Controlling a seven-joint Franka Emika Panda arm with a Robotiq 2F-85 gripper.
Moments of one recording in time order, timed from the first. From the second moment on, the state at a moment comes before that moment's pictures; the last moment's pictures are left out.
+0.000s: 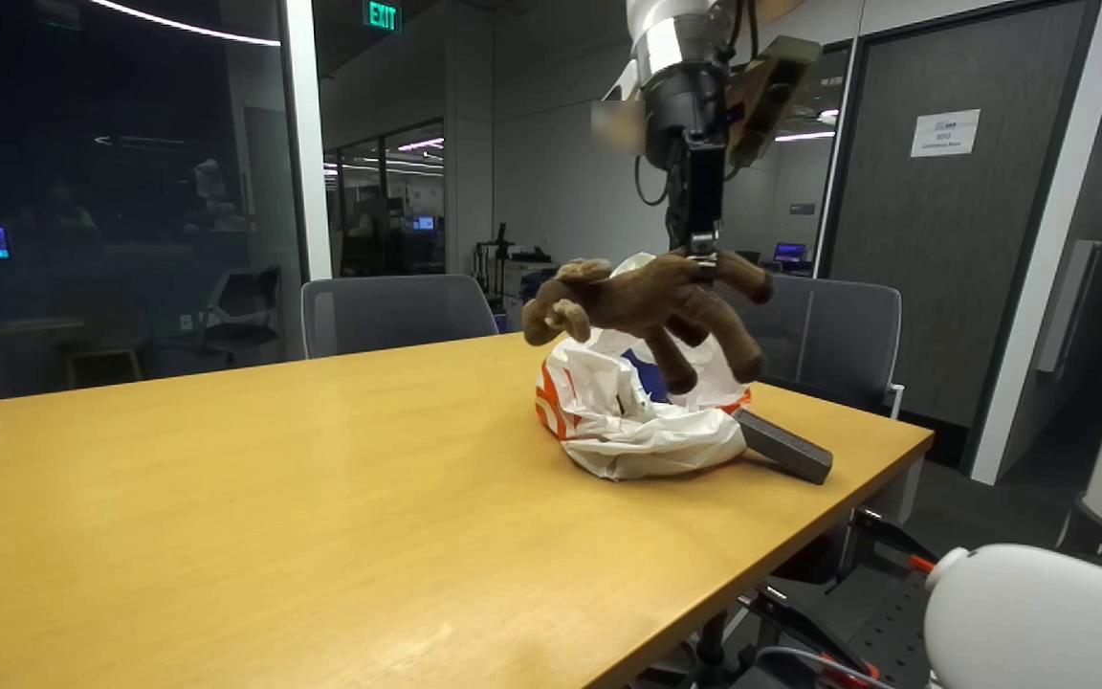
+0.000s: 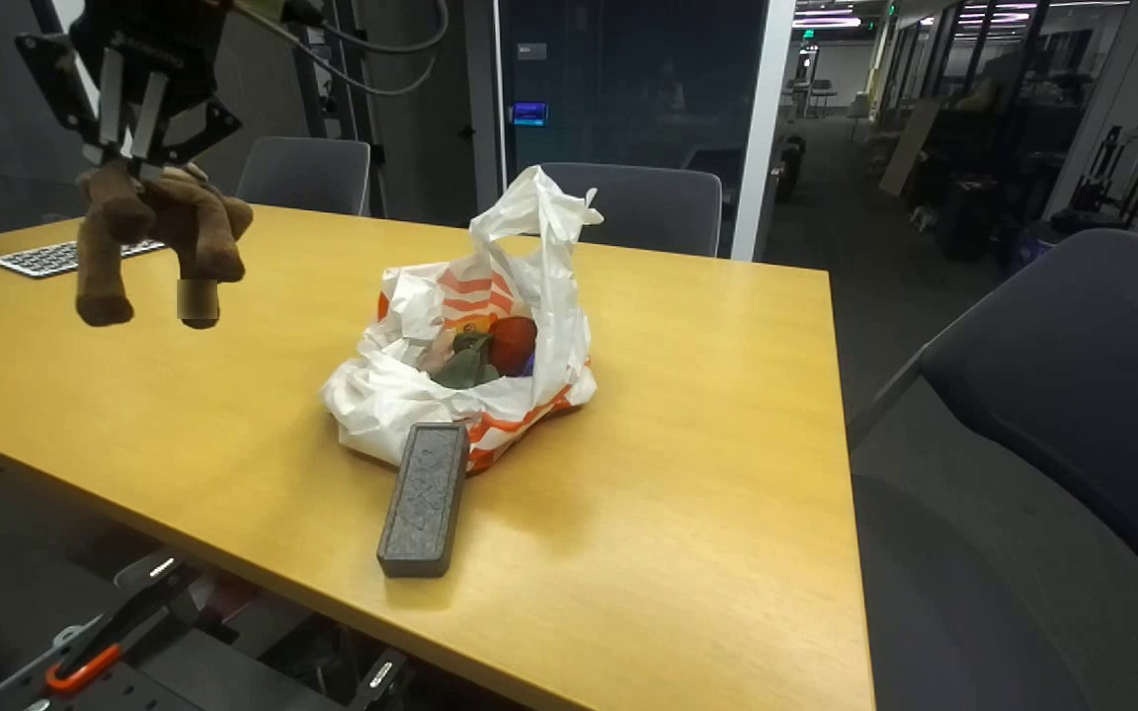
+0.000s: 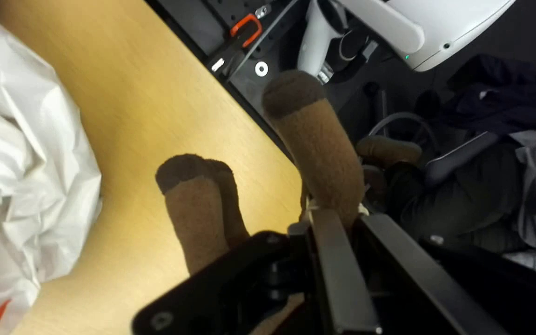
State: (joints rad) arm 0.26 -0.38 0.05 -2.39 0.31 1.68 -0.65
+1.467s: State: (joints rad) arm 0.22 -0.15 0.16 -2.30 0.32 1.87 -0.35
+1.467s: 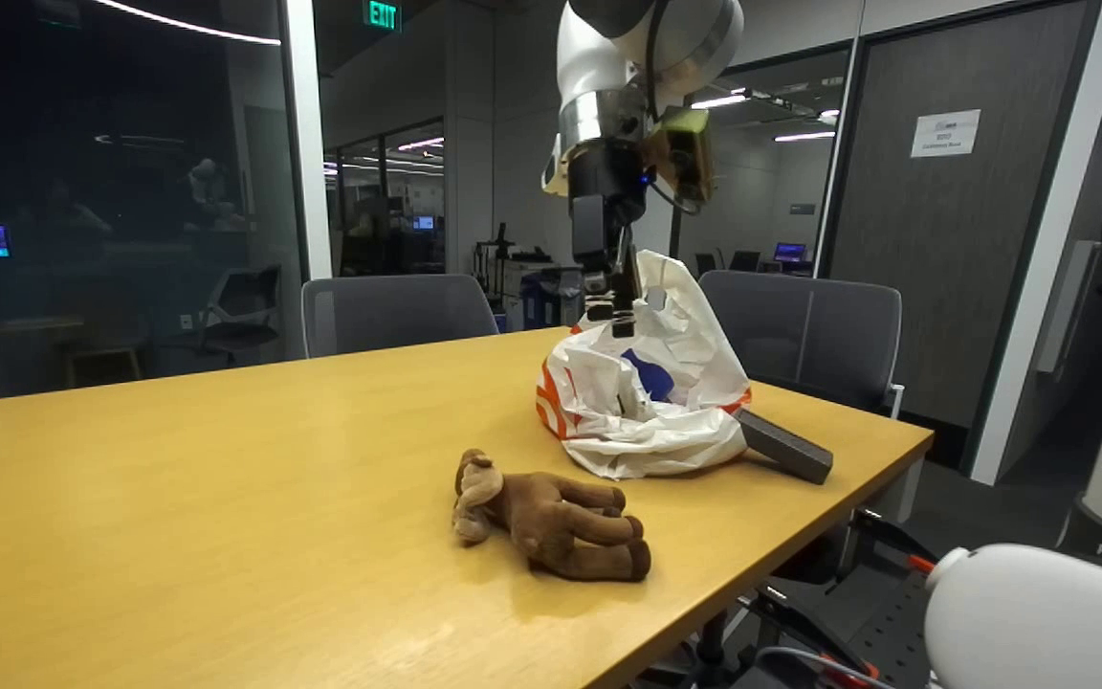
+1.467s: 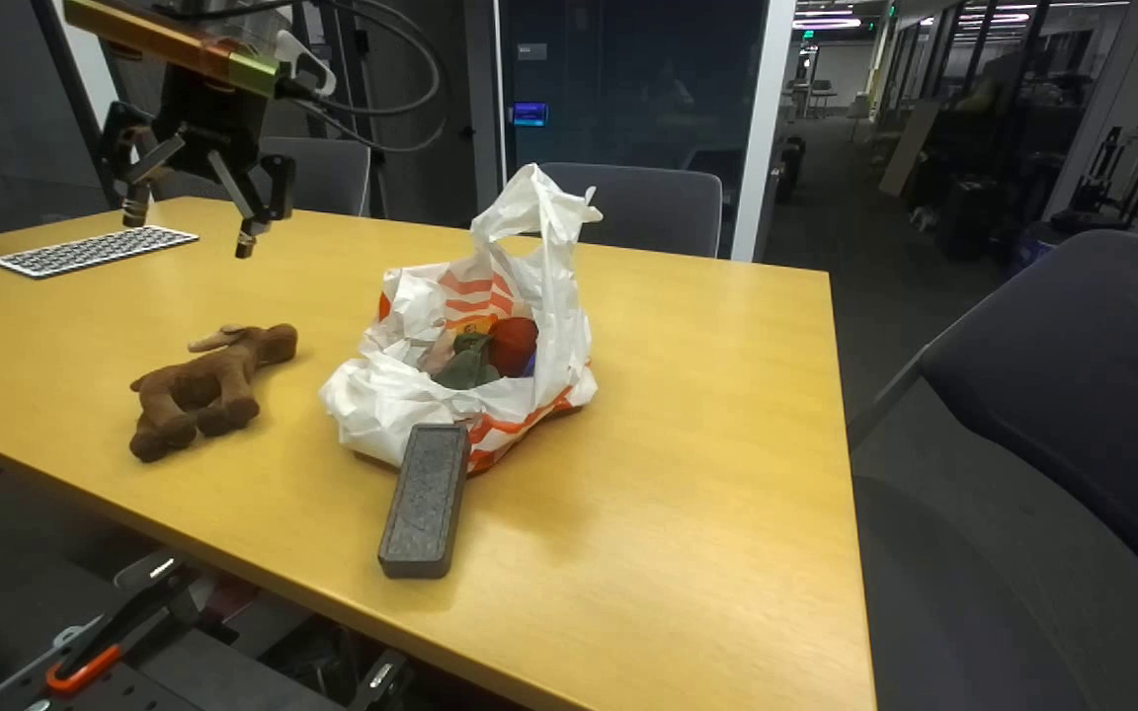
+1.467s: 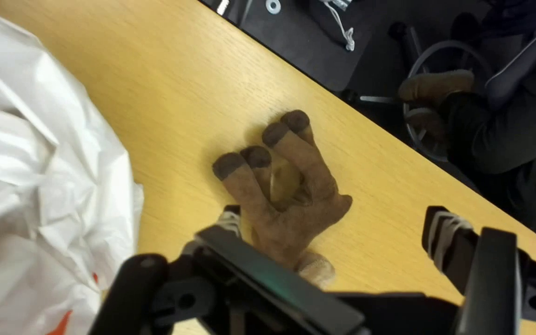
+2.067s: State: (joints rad) arm 0.01 -0.30 -0.03 -2.46 0.07 1.88 -0.28
